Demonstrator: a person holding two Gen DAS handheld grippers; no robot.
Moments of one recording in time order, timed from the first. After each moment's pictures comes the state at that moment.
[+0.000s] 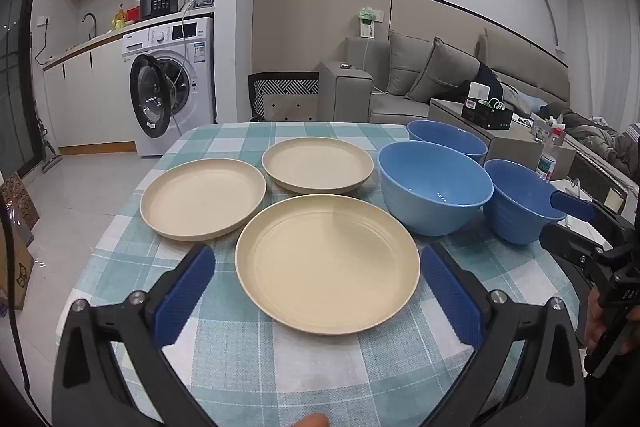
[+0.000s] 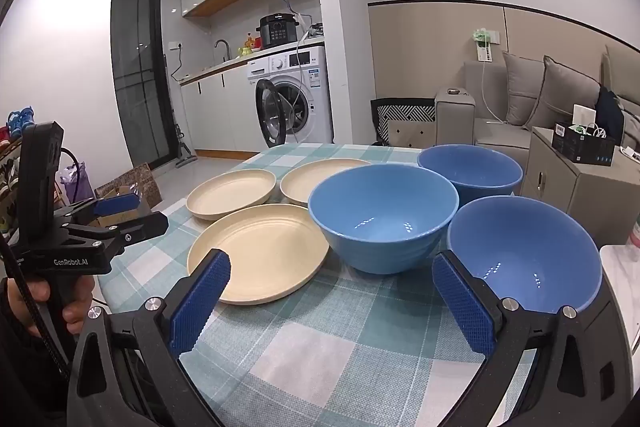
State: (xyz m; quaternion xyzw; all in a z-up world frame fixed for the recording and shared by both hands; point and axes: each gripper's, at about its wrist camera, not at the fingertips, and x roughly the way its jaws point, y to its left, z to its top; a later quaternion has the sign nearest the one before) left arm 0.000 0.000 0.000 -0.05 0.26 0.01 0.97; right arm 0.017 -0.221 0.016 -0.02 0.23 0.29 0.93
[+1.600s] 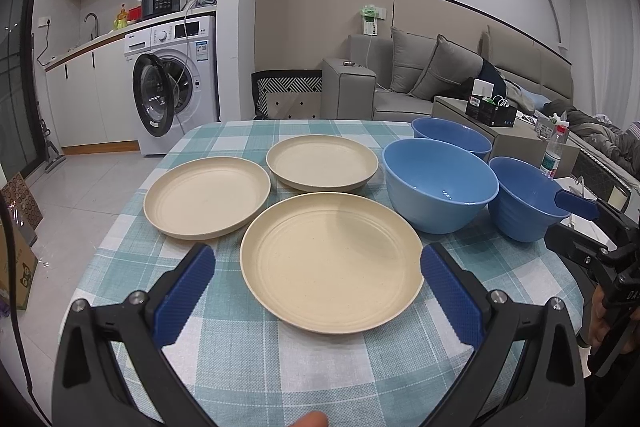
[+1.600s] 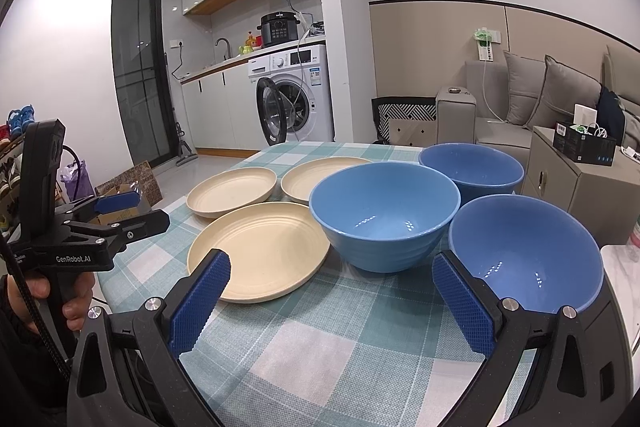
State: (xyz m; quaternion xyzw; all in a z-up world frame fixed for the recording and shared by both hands) left arm 0.004 0.003 -0.006 -0.04 0.26 0.01 0.96; right arm 0.016 -0.218 0.015 -0.02 0.24 0.29 0.93
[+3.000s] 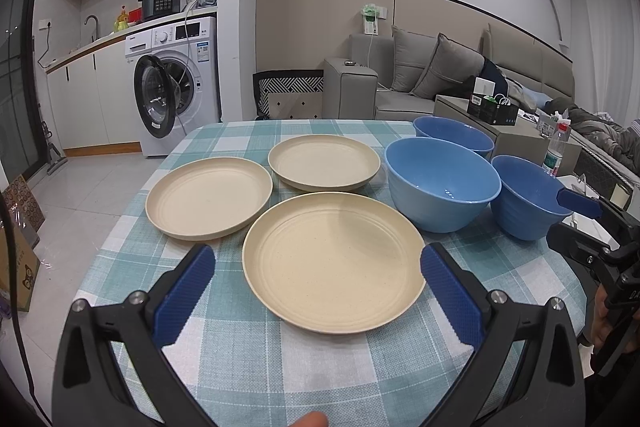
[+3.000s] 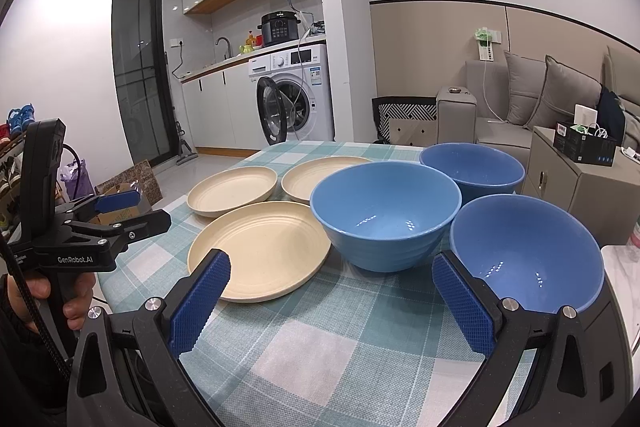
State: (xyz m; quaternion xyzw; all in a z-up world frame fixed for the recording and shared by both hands) left arm 0.003 0.007 -0.008 -0.04 0.26 0.02 0.96; right arm 0.014 -0.217 0.014 -0.02 0.24 0.29 0.93
